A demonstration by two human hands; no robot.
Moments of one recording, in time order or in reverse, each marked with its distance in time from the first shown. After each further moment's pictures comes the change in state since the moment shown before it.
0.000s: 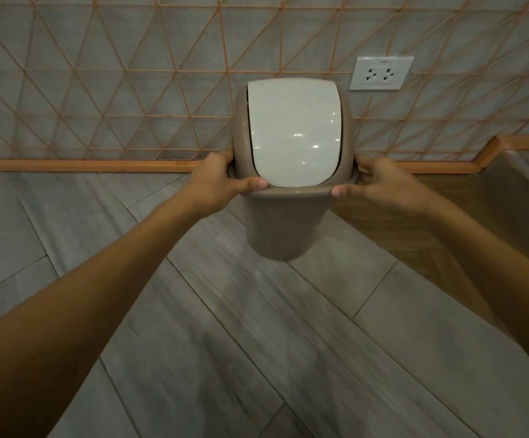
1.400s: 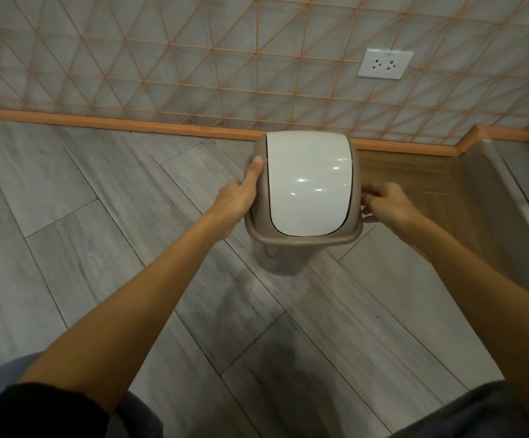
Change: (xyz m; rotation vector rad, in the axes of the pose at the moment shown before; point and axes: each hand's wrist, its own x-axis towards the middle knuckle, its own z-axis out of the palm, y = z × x) left_hand -0.140 0.063 -0.014 -0.432 -0.008 -0.621; right_hand -0.107 -0.044 0.021 0.188 0.098 0.468
